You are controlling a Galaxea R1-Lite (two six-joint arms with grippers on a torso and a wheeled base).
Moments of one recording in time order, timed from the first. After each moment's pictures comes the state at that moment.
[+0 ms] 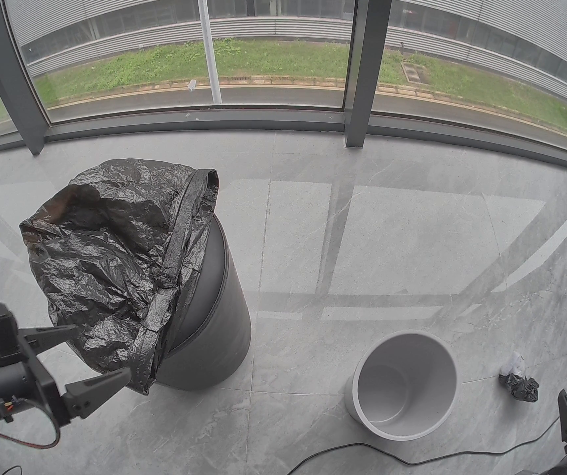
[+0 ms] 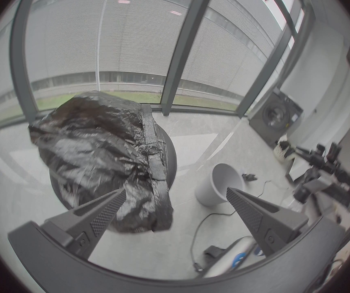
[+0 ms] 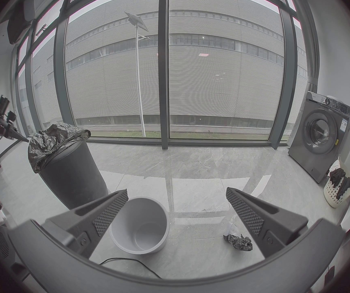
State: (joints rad) left arm -0.41 0.92 -0.46 -0.09 -0.14 -0.05; right arm 0.00 0.02 -0.02 0.00 -0.03 0.02
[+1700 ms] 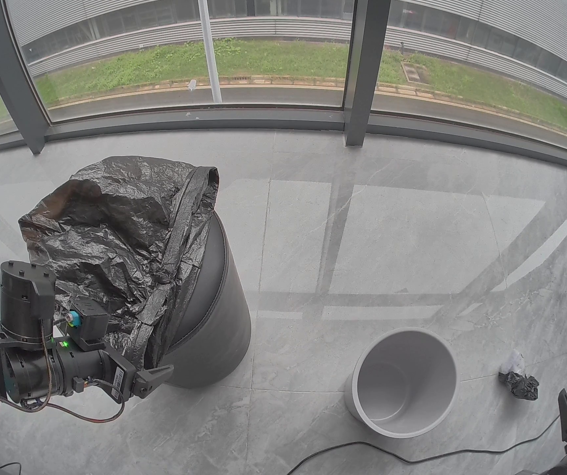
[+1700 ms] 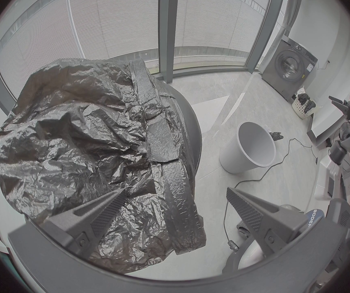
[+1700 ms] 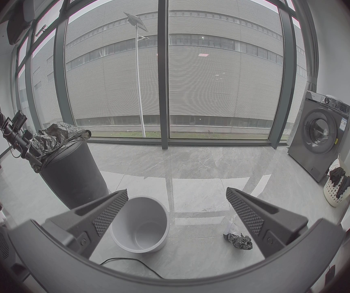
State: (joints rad) left arm -0.40 1.36 -0.49 -0.25 0.00 0.20; right arm 0.00 0.02 -0.02 0.00 -0.03 0.02
